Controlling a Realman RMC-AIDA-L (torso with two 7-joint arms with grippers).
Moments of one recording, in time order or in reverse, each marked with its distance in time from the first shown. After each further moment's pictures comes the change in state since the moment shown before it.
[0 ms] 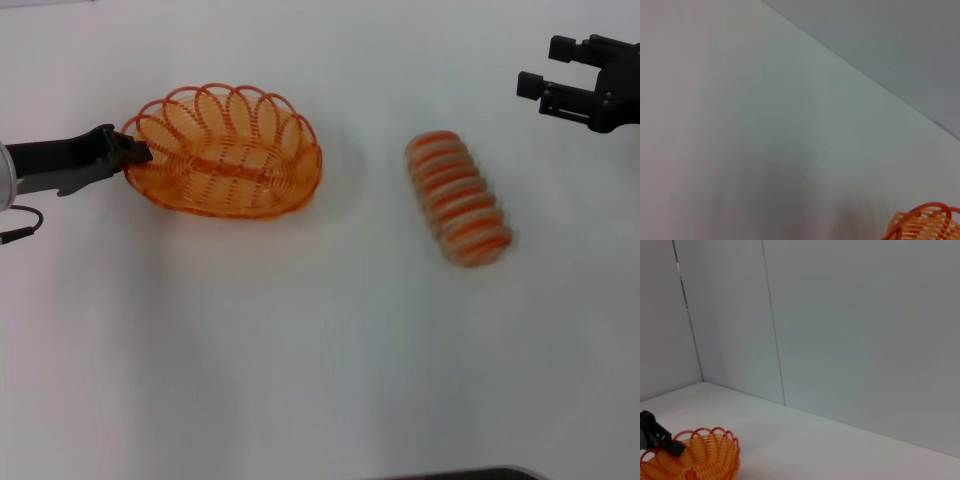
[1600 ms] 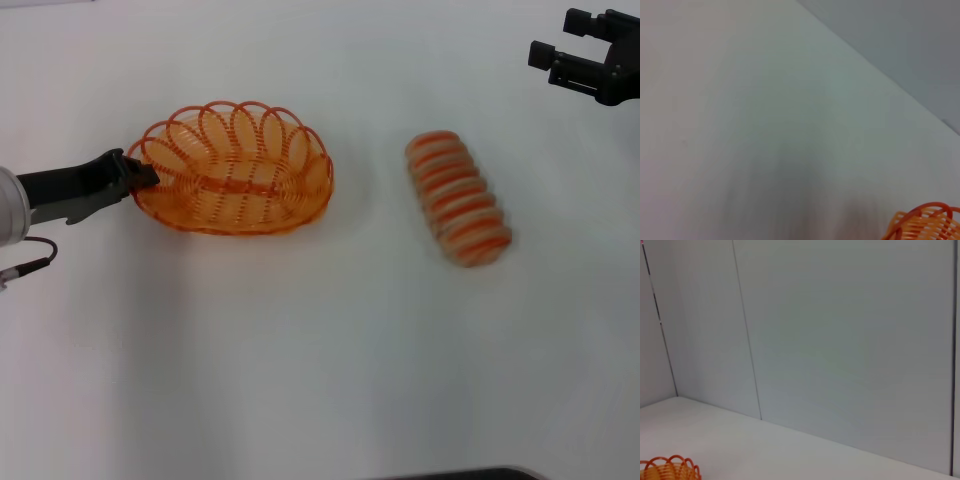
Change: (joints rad) left arm 0.225 -0.001 0.355 0.228 -0.092 -0.123 -0.229; right arm 0.010 0.002 0.009 0.003 0.040 0.057 0.005
